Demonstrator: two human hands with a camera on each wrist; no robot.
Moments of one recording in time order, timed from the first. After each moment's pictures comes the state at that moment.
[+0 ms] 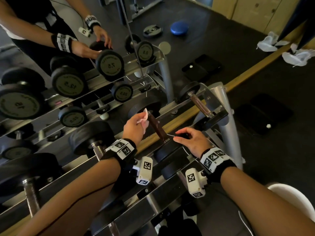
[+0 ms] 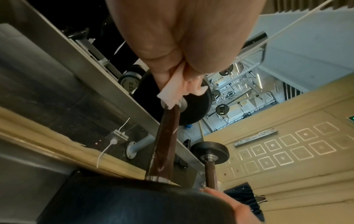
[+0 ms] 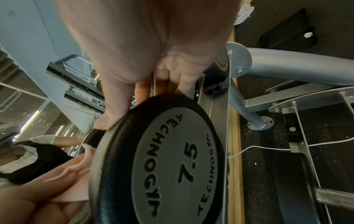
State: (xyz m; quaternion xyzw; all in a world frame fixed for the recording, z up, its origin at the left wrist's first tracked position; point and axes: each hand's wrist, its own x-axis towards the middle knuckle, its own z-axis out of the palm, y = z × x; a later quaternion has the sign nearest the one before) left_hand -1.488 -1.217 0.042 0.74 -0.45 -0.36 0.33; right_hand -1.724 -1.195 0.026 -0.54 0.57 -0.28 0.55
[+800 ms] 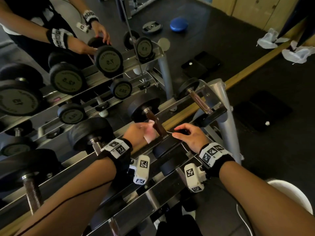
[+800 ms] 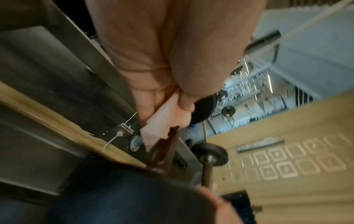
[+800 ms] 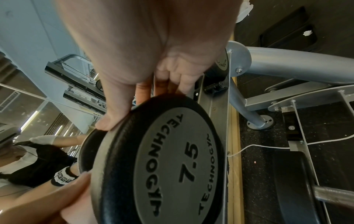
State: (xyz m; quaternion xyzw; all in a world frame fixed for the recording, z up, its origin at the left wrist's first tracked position) left_hand -1.486 -1.203 0.037 0.69 -0.48 -0.50 0.23; right_hand -1.724 -1.197 0.017 -0.55 0.57 -0.28 0.55
